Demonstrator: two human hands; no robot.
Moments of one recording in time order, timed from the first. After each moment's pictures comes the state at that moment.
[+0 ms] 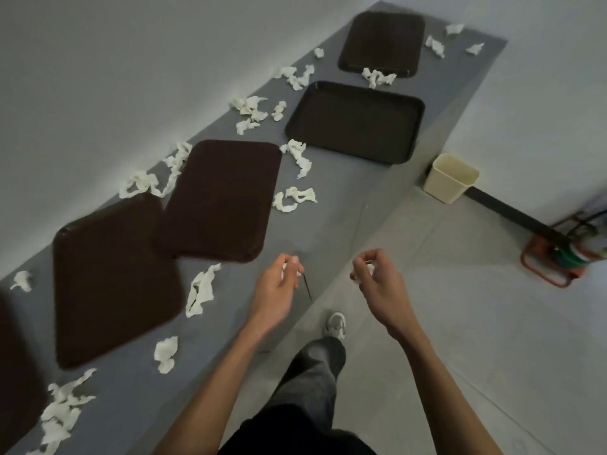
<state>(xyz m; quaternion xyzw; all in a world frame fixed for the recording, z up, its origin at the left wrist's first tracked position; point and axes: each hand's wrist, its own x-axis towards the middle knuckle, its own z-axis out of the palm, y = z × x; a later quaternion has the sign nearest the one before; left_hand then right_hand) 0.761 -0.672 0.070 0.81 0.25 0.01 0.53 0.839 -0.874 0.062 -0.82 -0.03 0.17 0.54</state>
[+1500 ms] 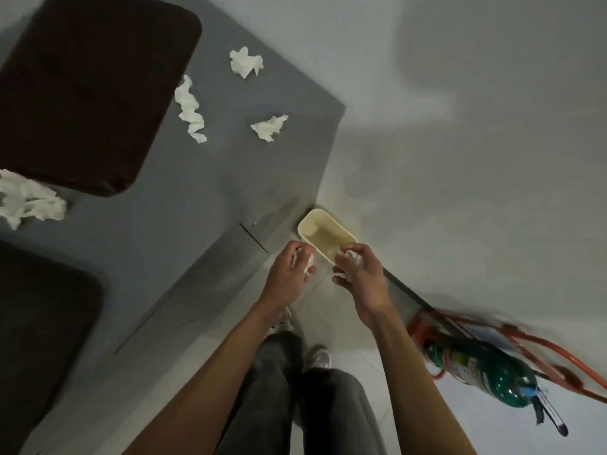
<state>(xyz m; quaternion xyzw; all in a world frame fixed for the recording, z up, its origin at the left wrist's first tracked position) 1.661 -1.090 -0.148 0.70 0.29 -0.14 0.64 1.710 -1.254 -0.146 -0.66 0.21 0.28 0.67</state>
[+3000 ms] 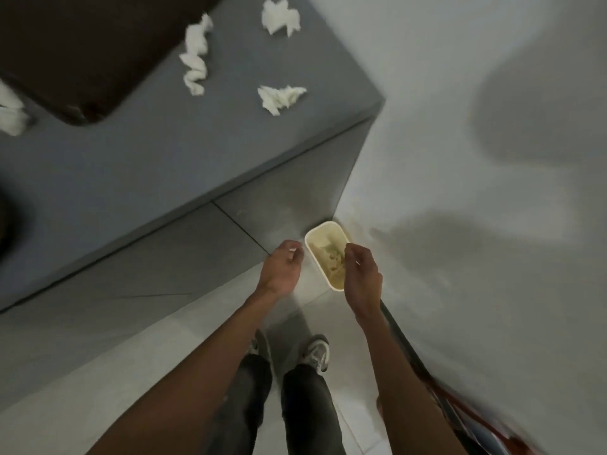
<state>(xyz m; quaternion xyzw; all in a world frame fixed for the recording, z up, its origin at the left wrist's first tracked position) 1.728 -1.124 -0.287 0.74 0.44 -0.09 0.49 1.806 -1.279 -0.298 -0.86 0.00 0.24 0.44</state>
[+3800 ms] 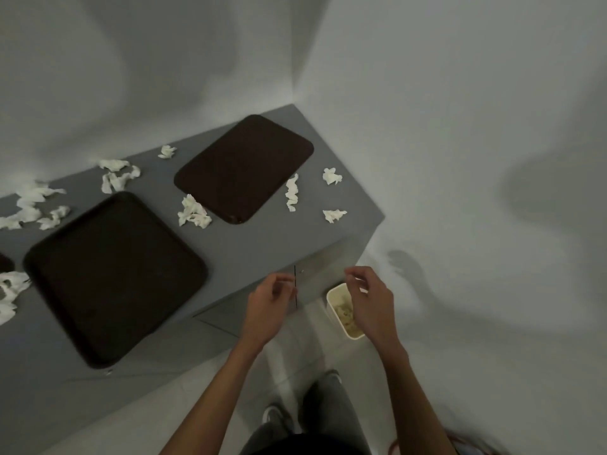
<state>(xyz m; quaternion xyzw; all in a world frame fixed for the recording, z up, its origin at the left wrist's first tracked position) 1.582 -1.063 0.017 0.72 0.40 0.14 0.56 1.725 -1.230 0.028 -0.83 -0.14 0.19 0.51</state>
